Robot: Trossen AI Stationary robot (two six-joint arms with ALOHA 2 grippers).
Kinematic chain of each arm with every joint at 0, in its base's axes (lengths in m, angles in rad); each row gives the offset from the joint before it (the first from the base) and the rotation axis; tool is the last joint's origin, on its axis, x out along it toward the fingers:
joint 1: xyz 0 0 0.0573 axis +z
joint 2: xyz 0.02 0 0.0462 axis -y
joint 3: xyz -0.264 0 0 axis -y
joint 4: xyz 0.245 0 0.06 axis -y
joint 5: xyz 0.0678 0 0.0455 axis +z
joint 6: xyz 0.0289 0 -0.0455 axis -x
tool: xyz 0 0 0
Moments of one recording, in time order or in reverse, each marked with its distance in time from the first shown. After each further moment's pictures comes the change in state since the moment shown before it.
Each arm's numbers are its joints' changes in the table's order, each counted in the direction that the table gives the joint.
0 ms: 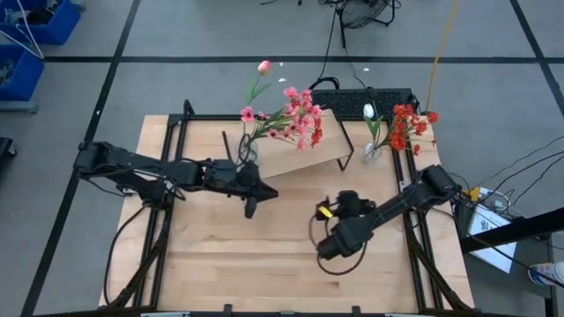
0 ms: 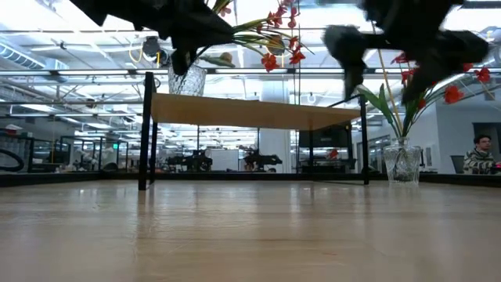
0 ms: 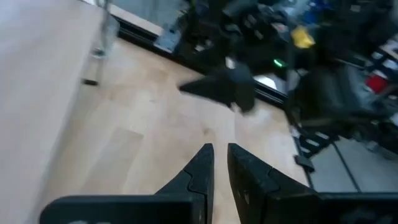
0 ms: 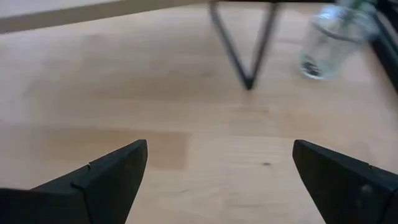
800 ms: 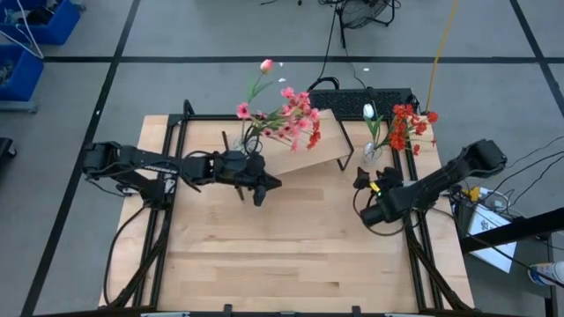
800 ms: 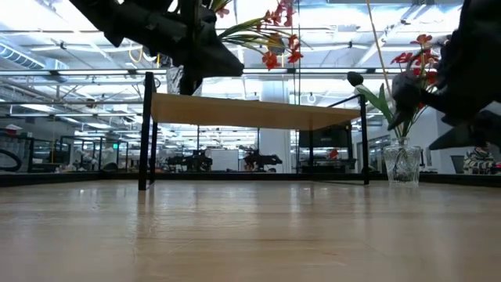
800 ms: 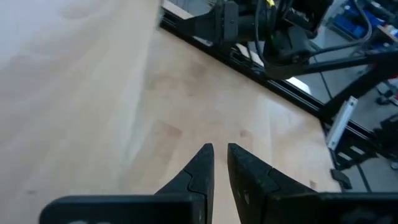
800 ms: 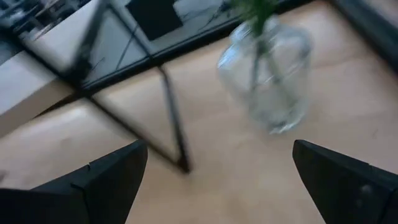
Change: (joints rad) left arm 0.121 -0.090 0.000 0.027 -0.039 0.032; right arm -0.113 0.594 -0.900 0.543 -0.293 -0.122
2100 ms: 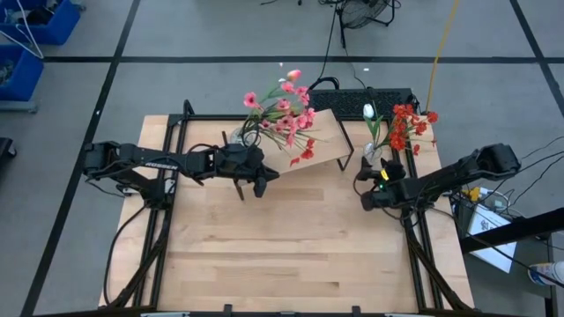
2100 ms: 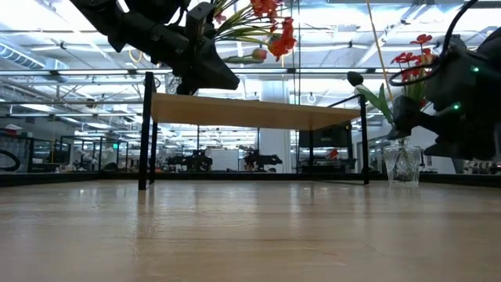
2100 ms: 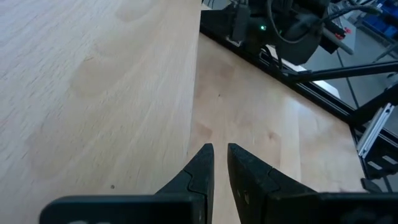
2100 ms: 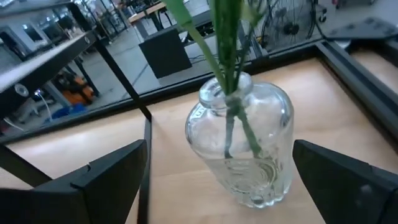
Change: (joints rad) left arm 0.076 0.002 0.000 -0.062 0.007 -0.007; right arm -0.232 0.182 -0.306 0.628 -0.208 0.651
